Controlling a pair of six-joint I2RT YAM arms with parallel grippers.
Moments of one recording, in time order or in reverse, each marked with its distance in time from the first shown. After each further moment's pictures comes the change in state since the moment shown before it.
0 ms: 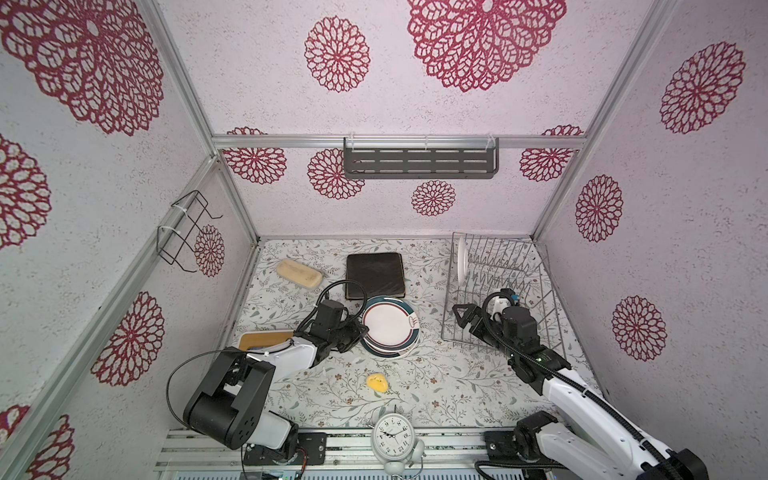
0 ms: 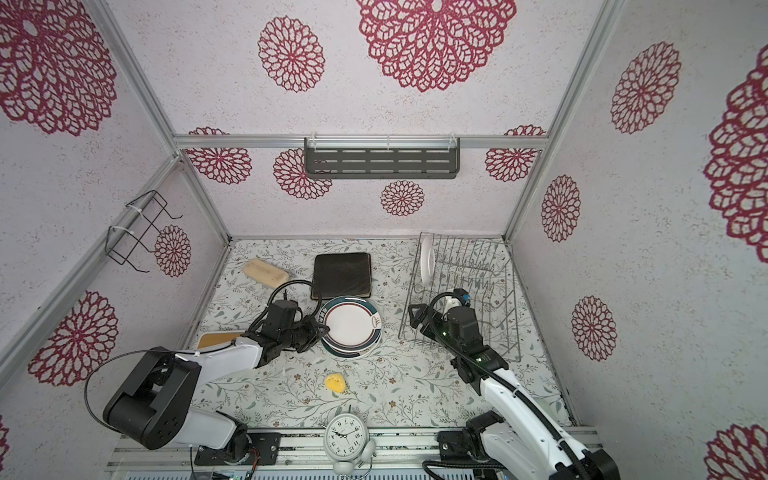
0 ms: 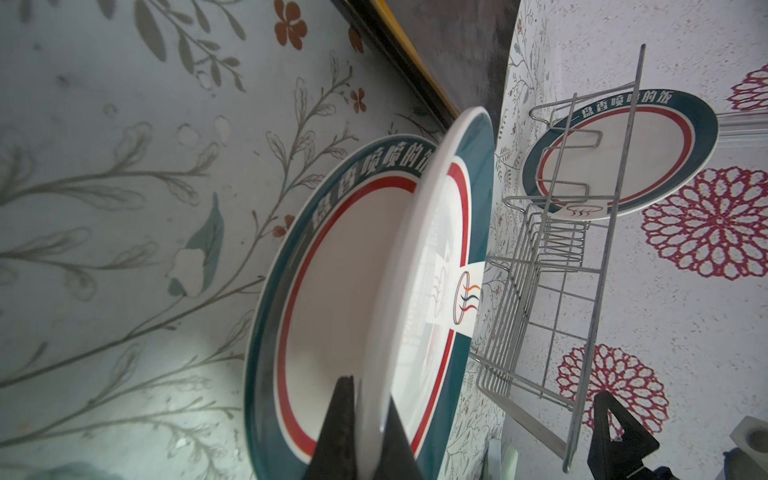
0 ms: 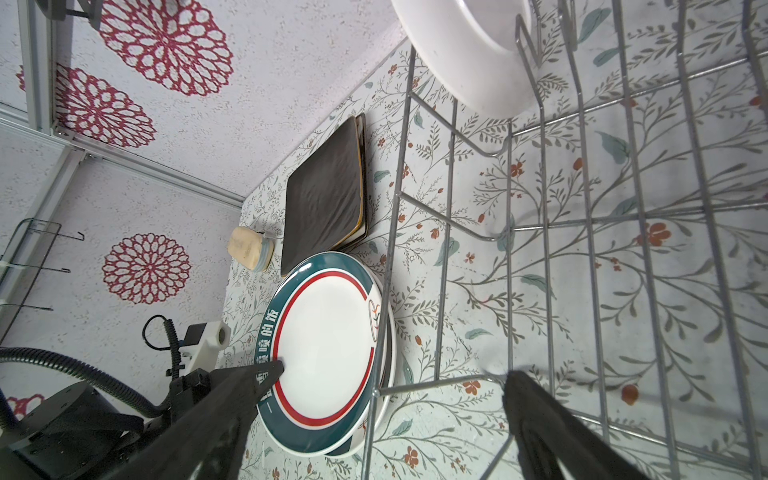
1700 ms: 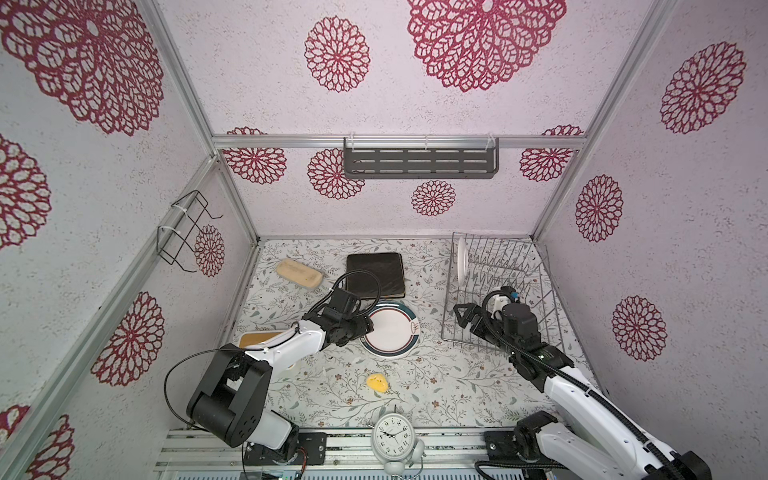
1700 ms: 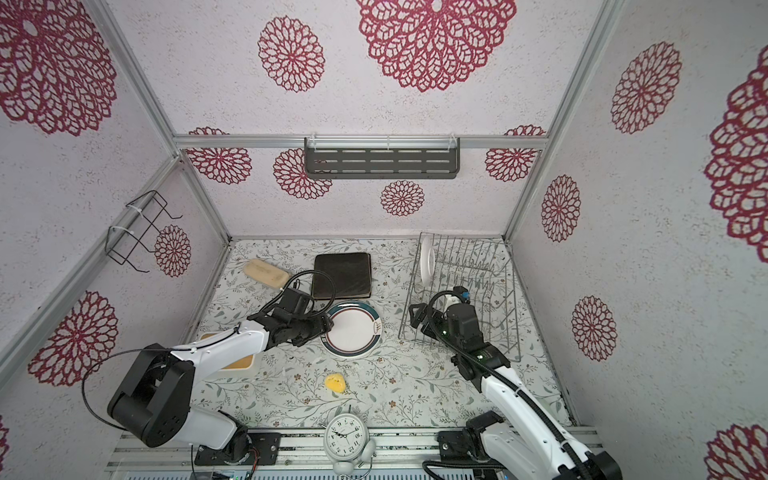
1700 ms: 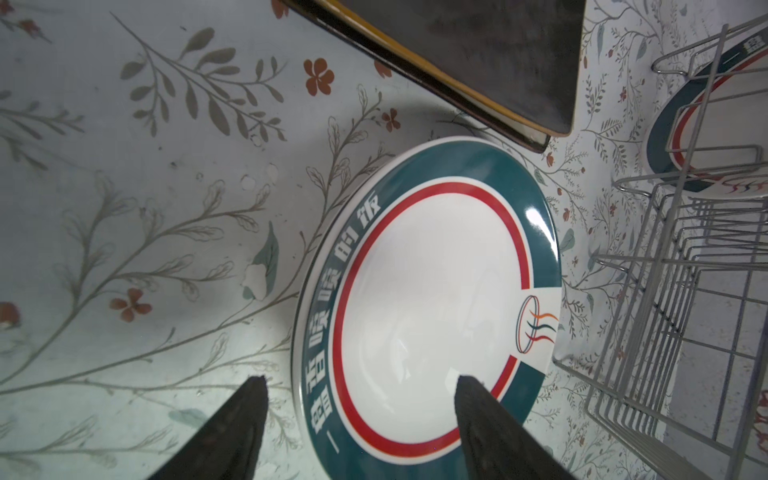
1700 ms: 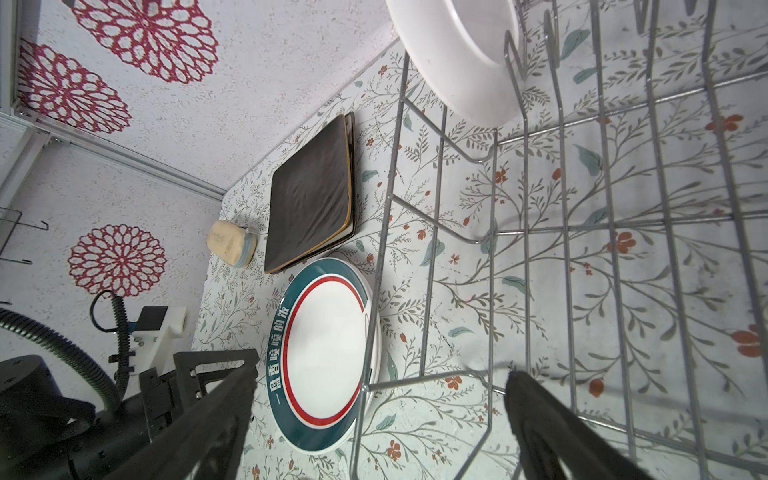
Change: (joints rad) left arm -0.075 0.006 0.247 -0.447 -0.252 0.208; right arm 0.003 0.003 0.074 -0.113 0.053 -0.078
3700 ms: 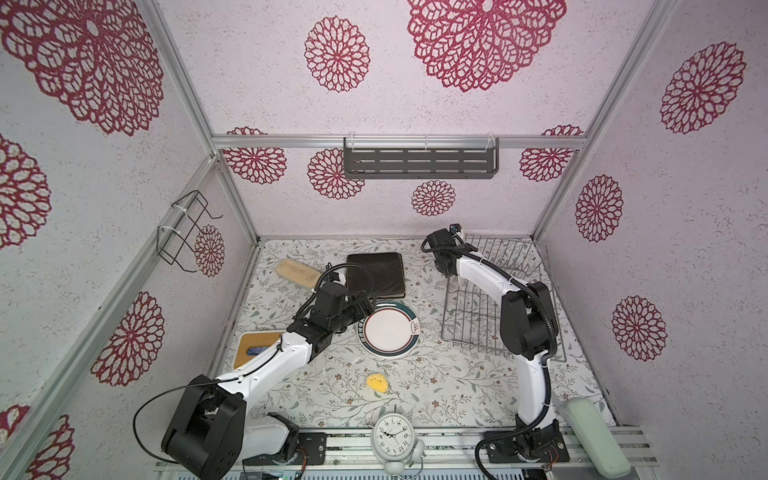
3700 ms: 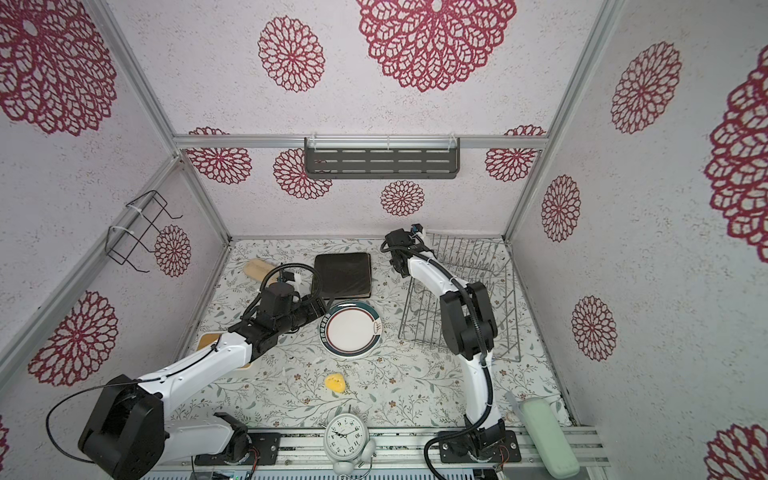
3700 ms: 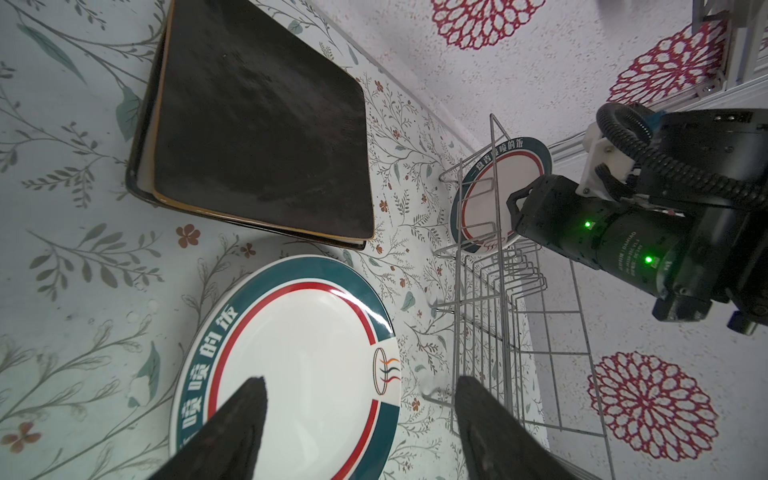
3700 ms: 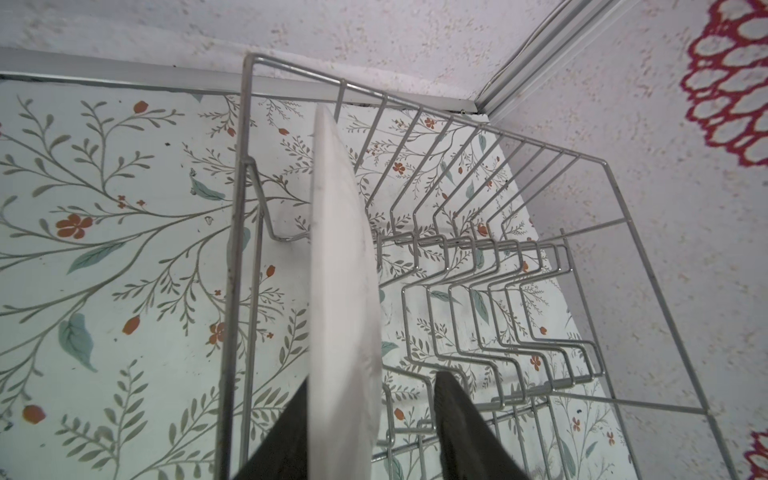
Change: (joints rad) left arm 0.005 -0.179 -0.060 0.293 0.015 0.005; right arm 0.031 1.252 1.232 -0.483 0.867 -0.447
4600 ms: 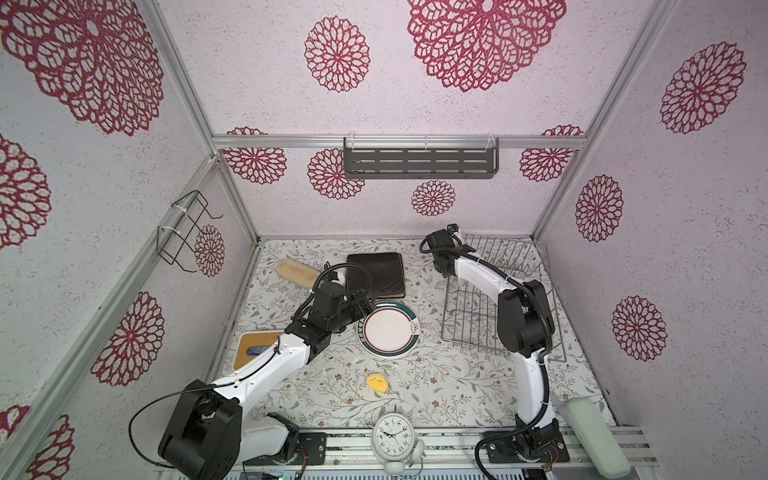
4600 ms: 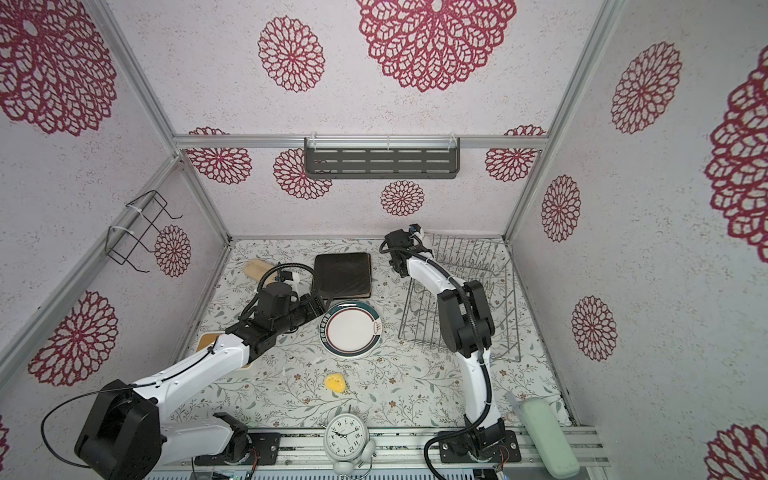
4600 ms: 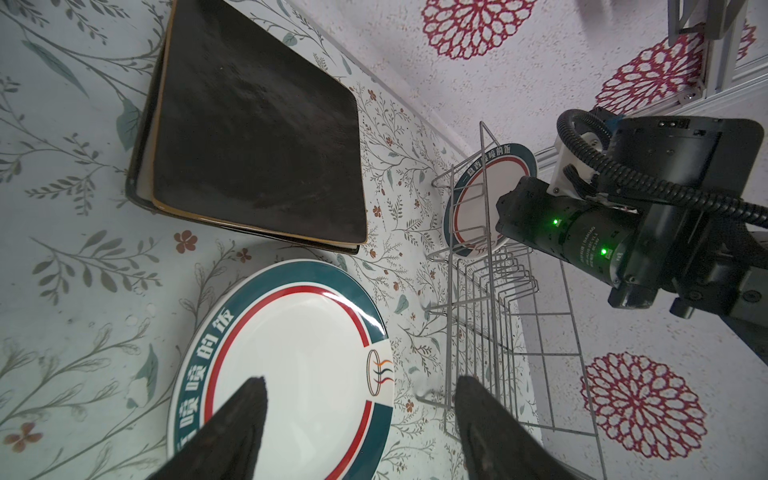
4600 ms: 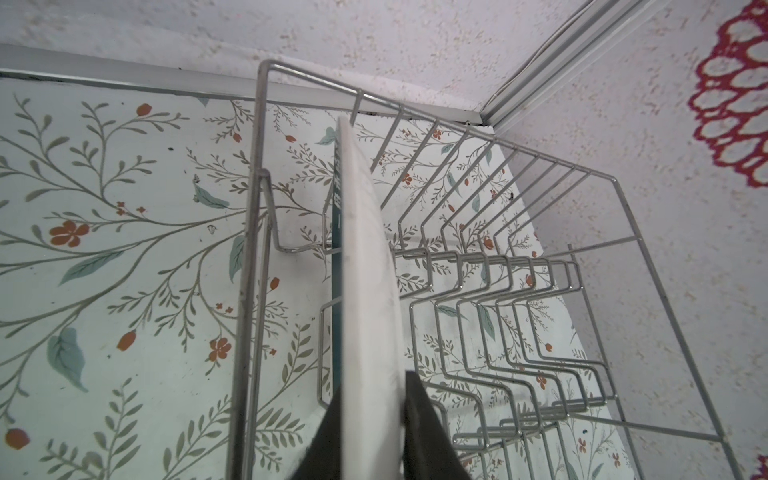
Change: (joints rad) left arm 0.000 -0.026 0.000 -0.005 -0.007 -0.001; right arm -0.003 0.026 0.003 0.047 0.006 -0.041
